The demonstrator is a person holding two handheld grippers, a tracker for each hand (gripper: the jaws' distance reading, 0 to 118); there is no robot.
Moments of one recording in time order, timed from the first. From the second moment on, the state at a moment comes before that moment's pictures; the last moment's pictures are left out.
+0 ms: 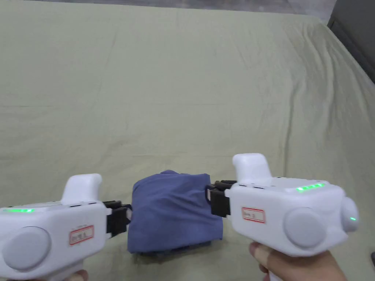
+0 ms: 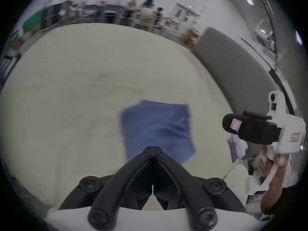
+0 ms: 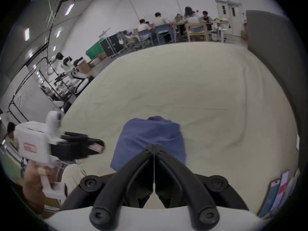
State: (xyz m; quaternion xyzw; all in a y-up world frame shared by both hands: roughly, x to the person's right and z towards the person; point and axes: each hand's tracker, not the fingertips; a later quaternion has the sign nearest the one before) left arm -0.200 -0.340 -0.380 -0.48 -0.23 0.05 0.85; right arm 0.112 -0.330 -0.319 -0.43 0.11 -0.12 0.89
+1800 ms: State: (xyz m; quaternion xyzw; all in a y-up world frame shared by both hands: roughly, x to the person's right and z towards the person) left arm -0.576 -0.371 -0.456 -0.55 0.00 0.06 0.83; right arm -0.334 -0.266 -0.374 -0.45 0.23 -0.03 0.86
